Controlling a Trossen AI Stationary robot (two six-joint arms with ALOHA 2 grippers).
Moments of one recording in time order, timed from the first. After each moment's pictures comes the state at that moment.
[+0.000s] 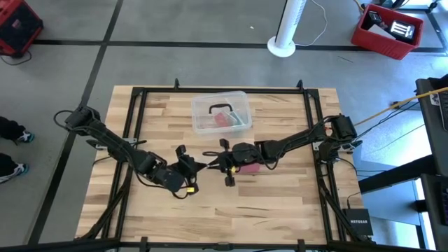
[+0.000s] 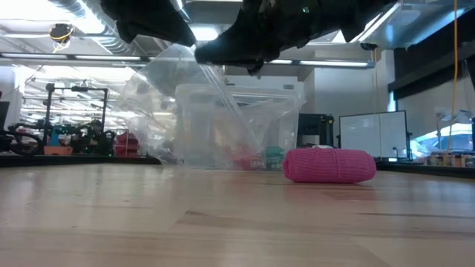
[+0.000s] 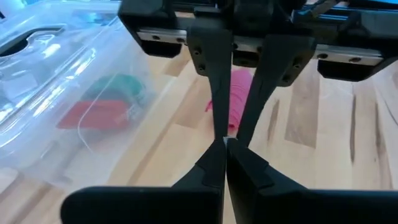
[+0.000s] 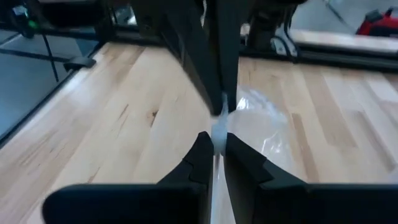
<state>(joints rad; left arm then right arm) -0.52 1.40 0.90 -0.17 -0.82 -0.48 0.18 1.81 1.06 0.33 0.01 -0.03</state>
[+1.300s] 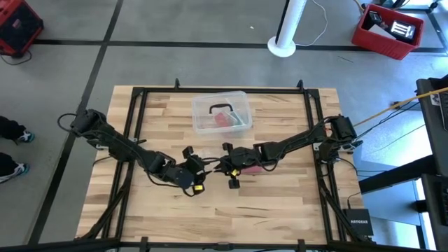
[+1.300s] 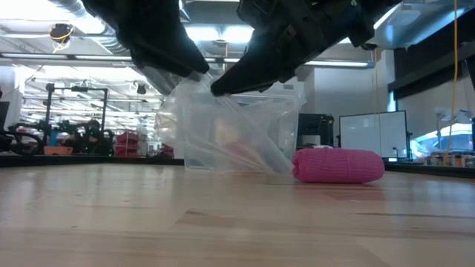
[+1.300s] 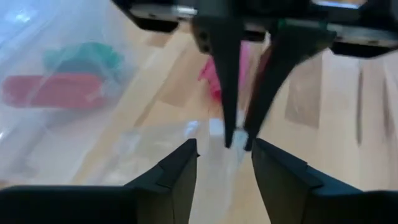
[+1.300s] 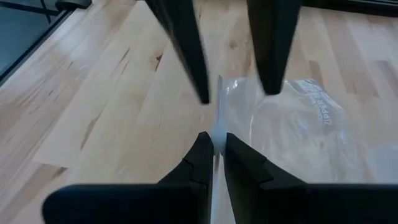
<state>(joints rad) -0.45 1.50 0.89 -0.13 -0.66 -0.51 0.18 1.81 1.05 0.19 0.02 -0.03</state>
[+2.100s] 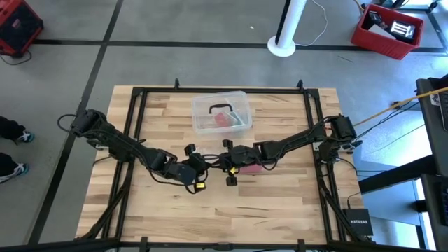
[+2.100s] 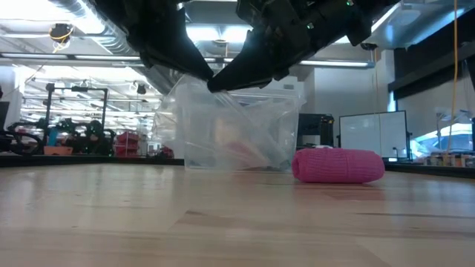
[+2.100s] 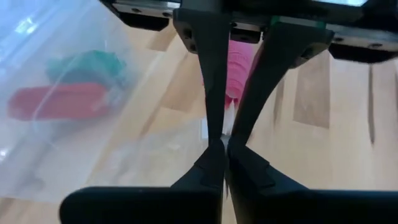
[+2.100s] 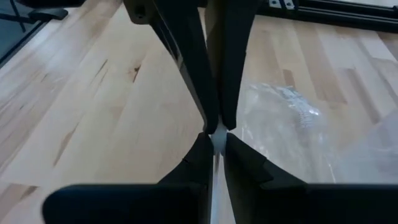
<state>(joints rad) -0.41 1.49 0.90 -0.13 -0.63 -0.43 0.18 1.81 1.06 0.21 0.07 -0.03</state>
